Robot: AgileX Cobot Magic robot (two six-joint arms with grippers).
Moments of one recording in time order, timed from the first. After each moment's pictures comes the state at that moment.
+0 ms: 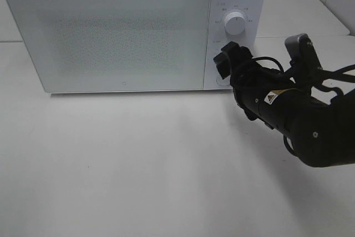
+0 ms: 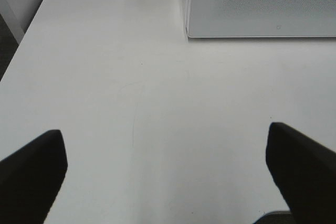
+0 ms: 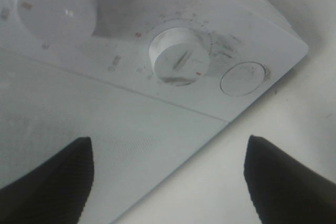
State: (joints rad) left arm 0.08 0.00 -0.52 -0.09 1.08 0.07; right arm 0.61 1.80 -0.53 0.43 -0.97 0.89
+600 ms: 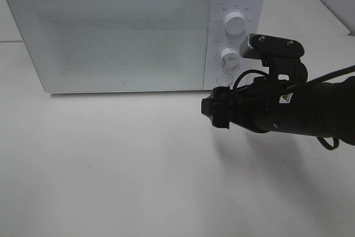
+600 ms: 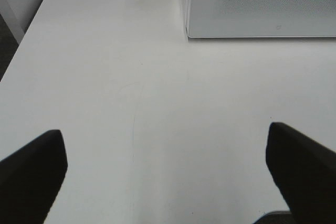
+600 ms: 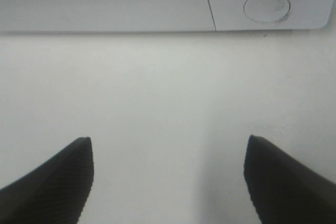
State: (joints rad) left arm 0.08 0.00 -0.52 -0.09 1.08 0.07; right arm 0.61 1.54 -0.53 0.38 -0.32 0.06
